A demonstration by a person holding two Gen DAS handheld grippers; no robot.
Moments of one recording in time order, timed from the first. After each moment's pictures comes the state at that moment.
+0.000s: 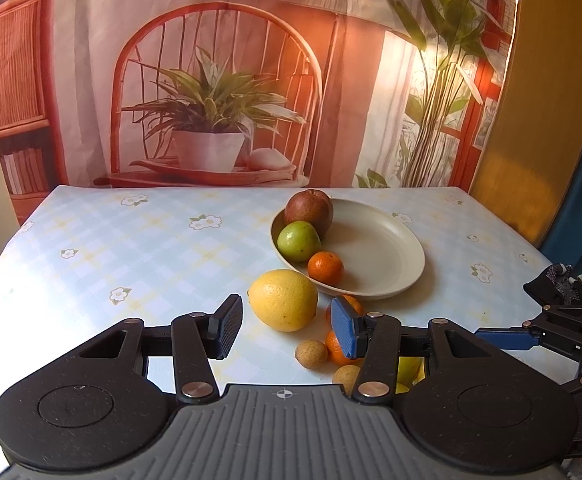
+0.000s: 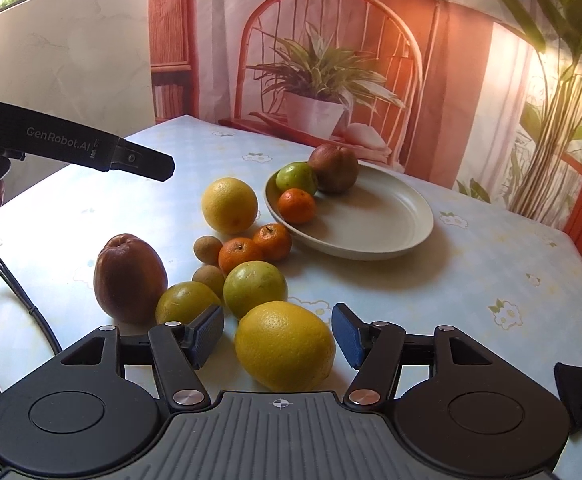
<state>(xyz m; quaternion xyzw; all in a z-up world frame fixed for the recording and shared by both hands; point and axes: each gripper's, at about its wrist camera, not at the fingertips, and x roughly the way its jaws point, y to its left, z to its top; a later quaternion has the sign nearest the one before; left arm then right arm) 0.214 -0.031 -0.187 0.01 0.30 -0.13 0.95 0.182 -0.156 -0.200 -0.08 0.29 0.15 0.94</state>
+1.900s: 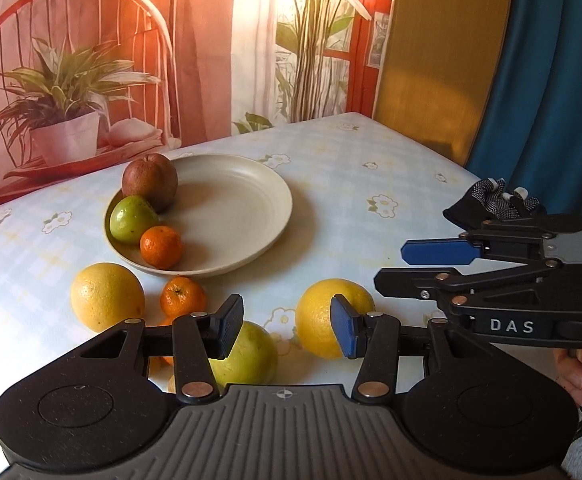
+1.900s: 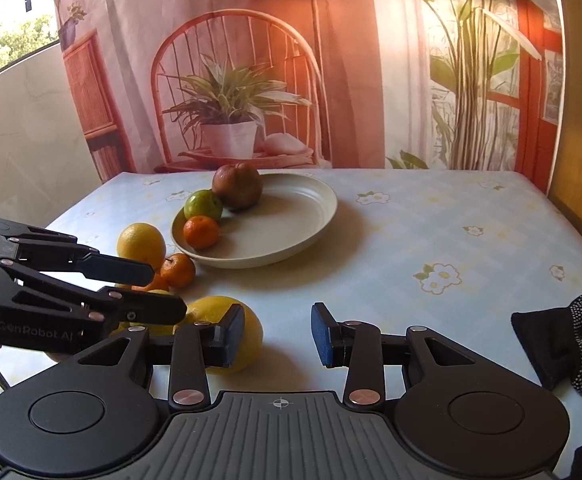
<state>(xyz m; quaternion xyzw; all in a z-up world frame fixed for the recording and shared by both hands) 0.239 -0.133 -0.222 0.09 0.35 -0.26 0.90 0.186 -0.250 -0.211 0.05 0.27 0.09 0.96</state>
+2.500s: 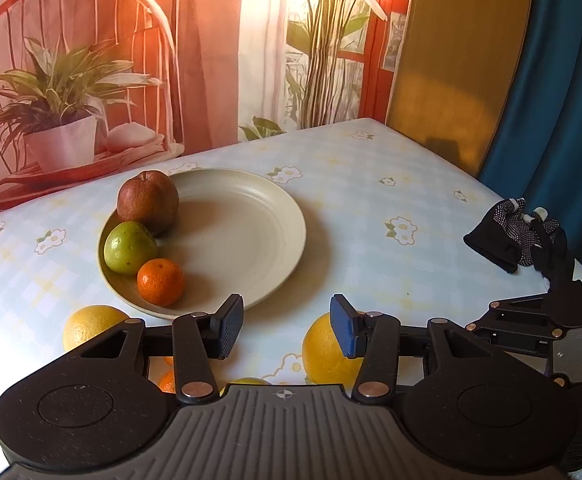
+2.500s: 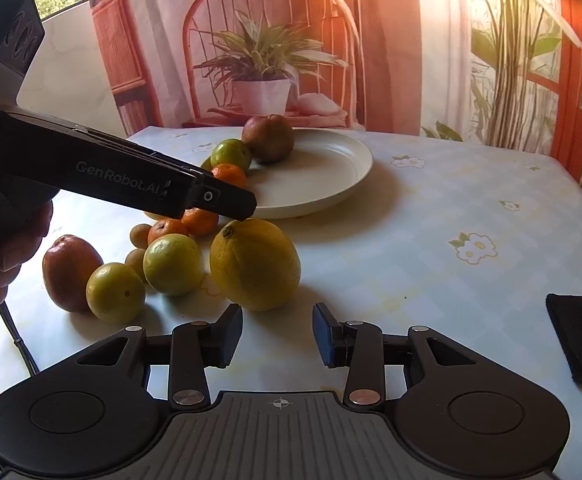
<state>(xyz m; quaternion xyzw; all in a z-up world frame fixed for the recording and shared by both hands) 0.273 -0.149 -0.219 0.09 0.35 -0.25 0.90 0.195 -0.237 -0.232 0.02 0.31 0.15 0.94</state>
